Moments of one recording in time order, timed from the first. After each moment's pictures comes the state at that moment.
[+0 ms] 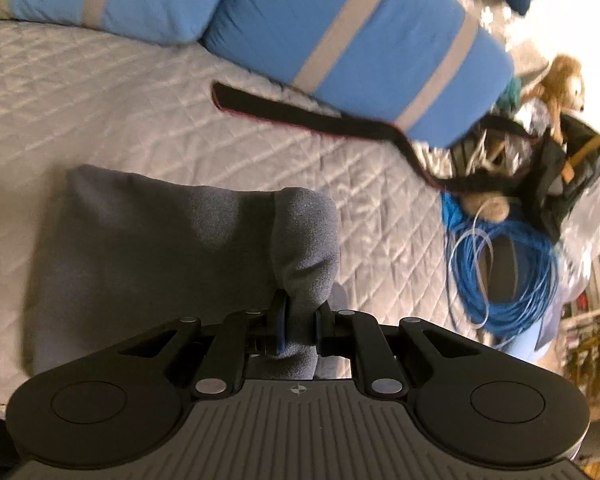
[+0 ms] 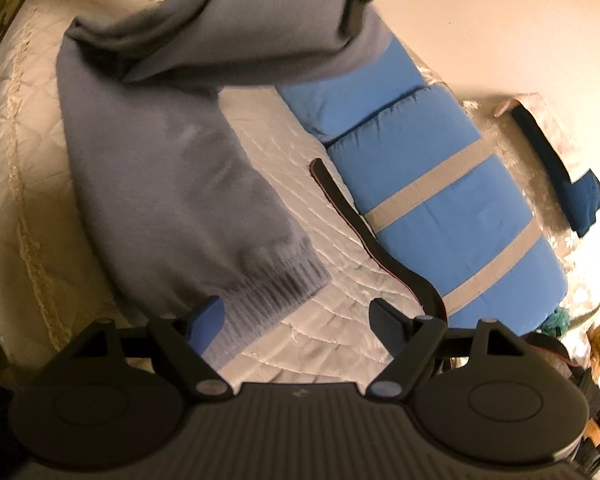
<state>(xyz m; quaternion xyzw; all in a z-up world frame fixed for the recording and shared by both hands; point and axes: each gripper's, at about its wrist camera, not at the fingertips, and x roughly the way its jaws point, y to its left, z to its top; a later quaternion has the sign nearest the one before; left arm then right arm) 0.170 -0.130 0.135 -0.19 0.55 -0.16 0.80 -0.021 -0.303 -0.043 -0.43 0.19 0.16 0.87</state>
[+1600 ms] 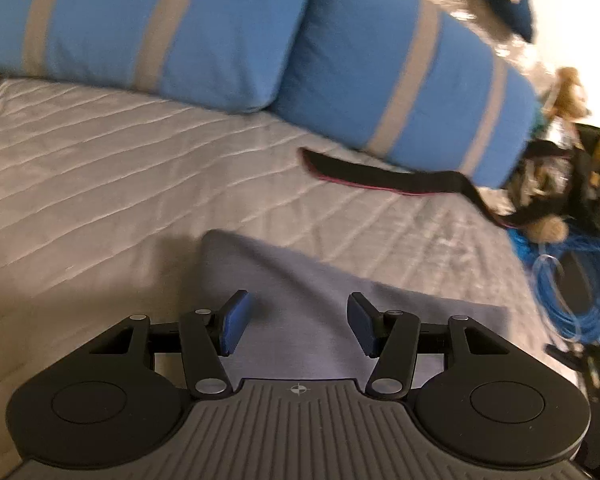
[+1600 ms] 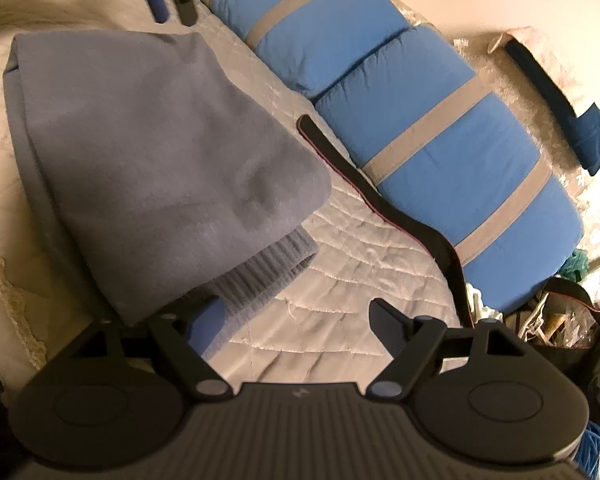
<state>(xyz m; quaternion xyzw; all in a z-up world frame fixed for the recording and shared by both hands) 0.174 -0.017 0.029 -0.13 0.43 -0.13 0.88 0.020 -0.309 -0.050 -0.39 0.27 0.13 0.87</state>
